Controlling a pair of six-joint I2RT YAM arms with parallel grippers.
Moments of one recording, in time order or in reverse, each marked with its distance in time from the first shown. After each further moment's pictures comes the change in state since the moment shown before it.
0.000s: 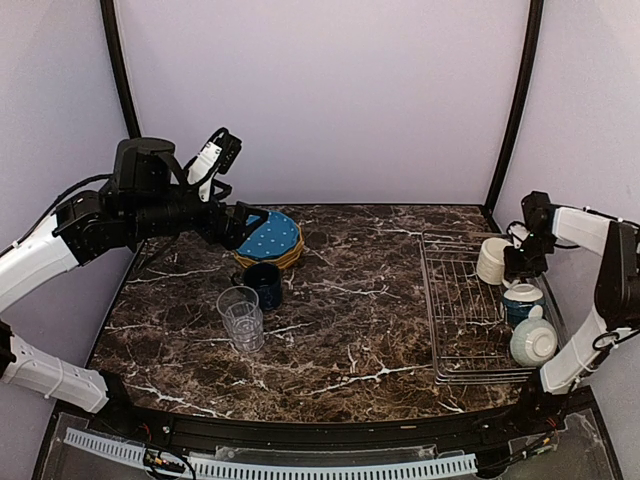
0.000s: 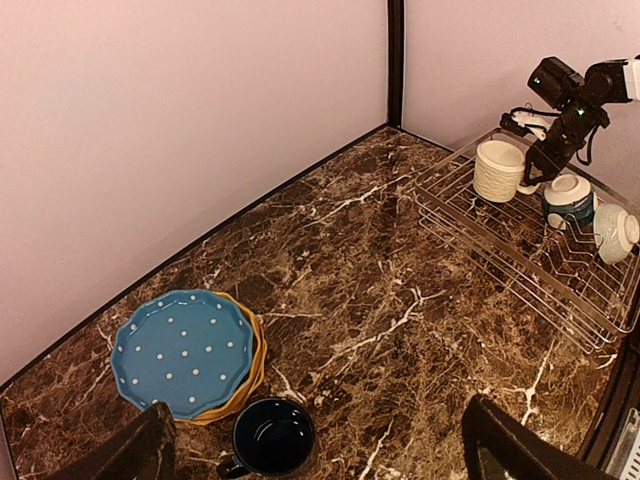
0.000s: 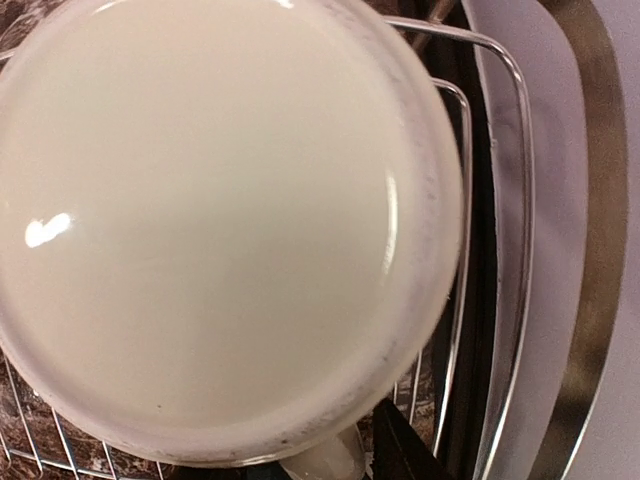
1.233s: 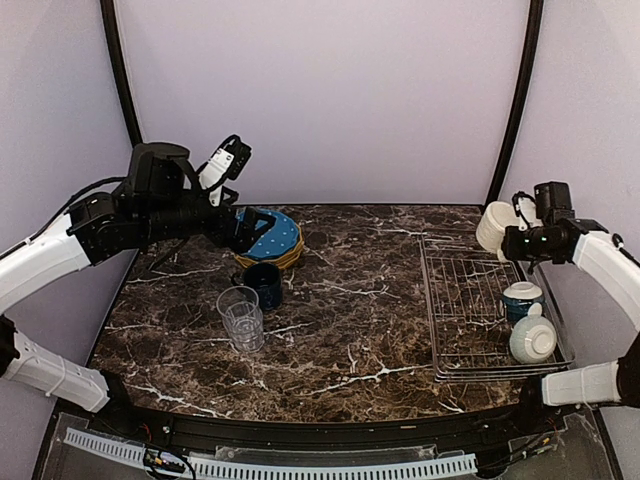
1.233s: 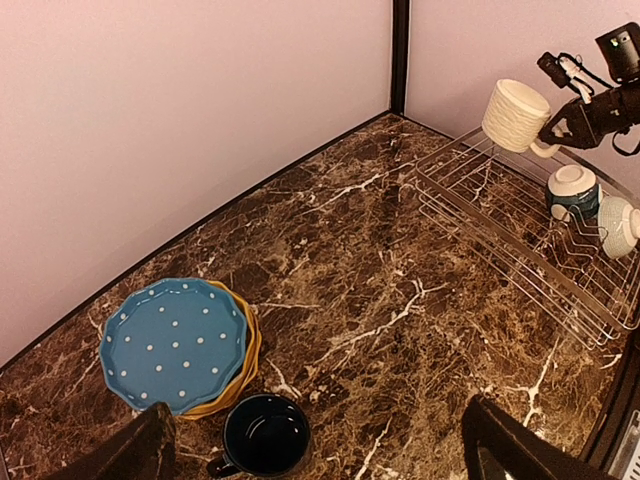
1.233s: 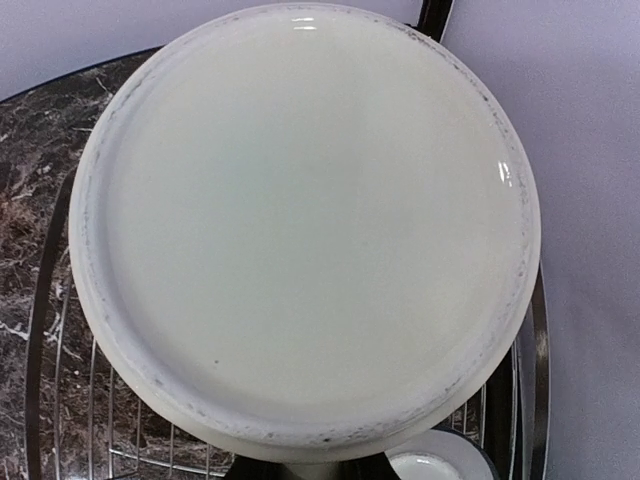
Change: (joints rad) left arm 0.000 0.040 -0.014 0.021 -0.005 -0.022; right arm 0.134 -0.404 -0.171 0.206 -0.077 0.120
